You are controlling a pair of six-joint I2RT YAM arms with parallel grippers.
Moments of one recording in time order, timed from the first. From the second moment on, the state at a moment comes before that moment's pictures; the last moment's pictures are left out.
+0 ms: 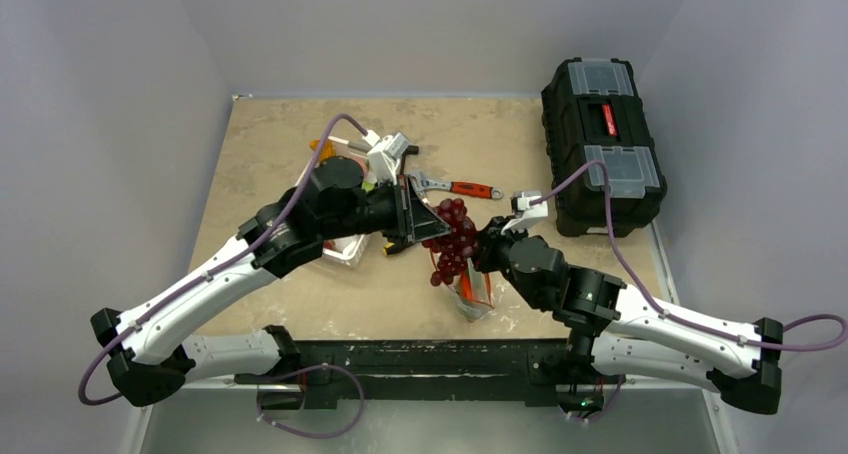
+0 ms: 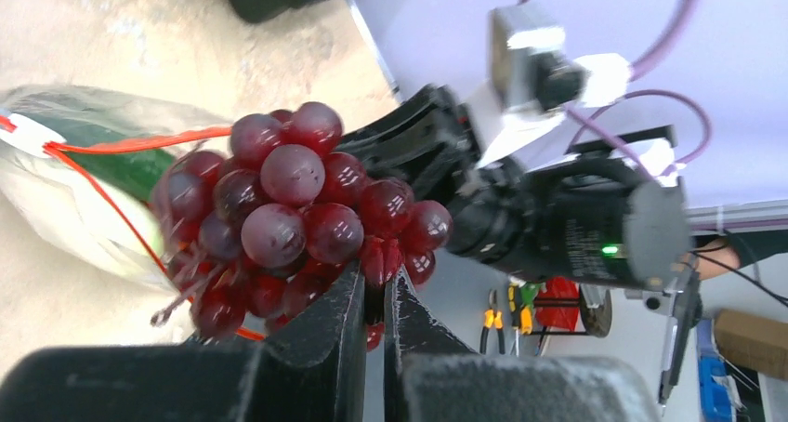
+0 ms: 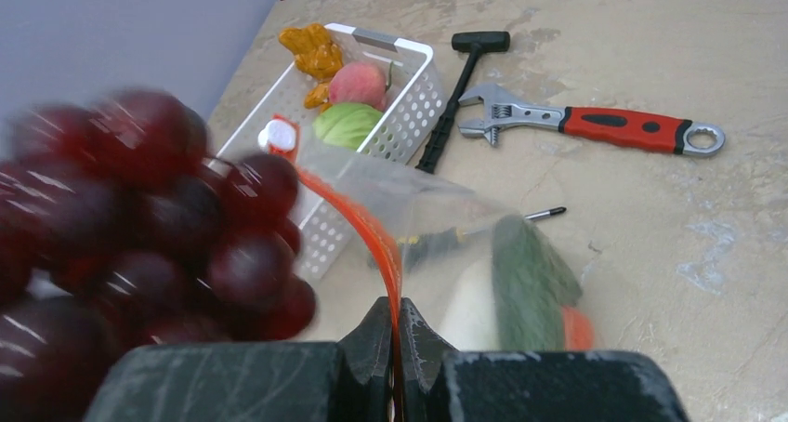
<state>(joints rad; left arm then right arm) -0.93 1.11 1.26 -0.49 0.23 -0.85 1.16 0.82 0.75 -0.26 0.64 0.67</state>
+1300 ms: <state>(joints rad) -0.99 1.17 1.14 -0.56 0.25 -0.81 1.16 0.83 0.73 -0.25 0.64 0.70</state>
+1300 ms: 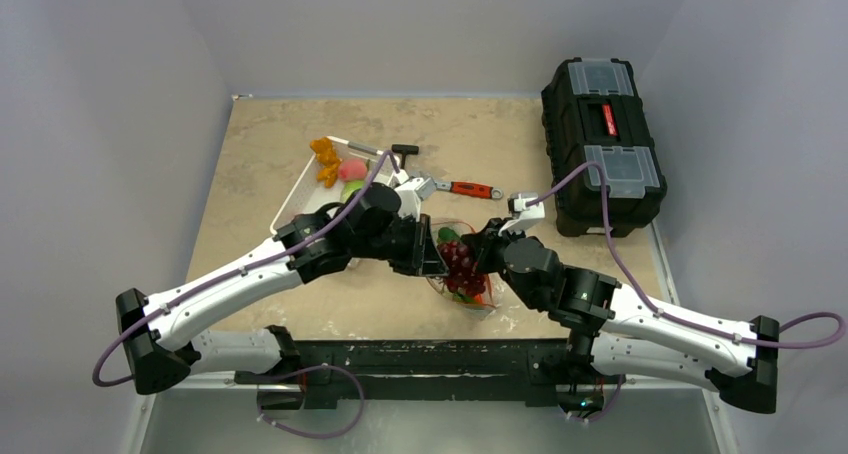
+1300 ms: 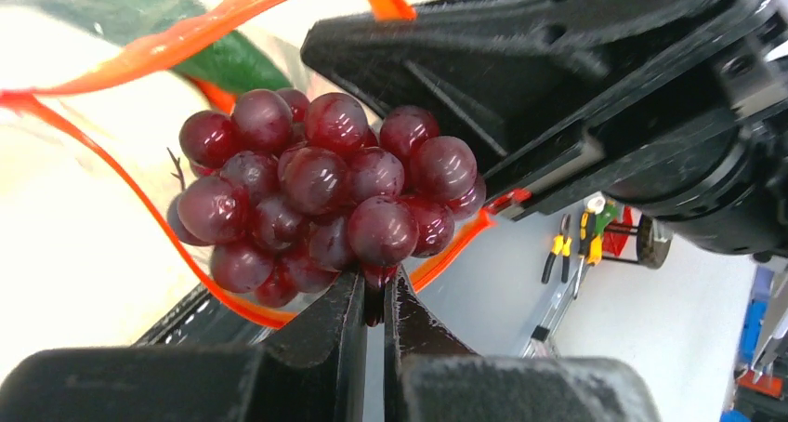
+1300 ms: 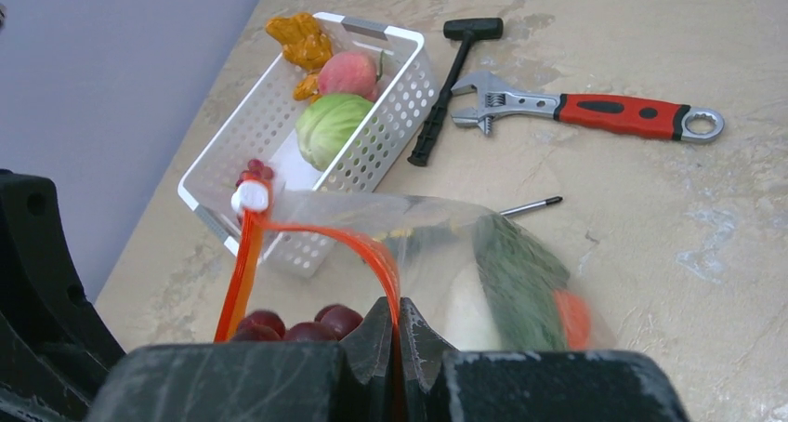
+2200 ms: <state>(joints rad) -1.00 1.34 1.16 -0.62 0.29 -0.72 1.16 0.84 0.73 -0.20 0.61 0.70</state>
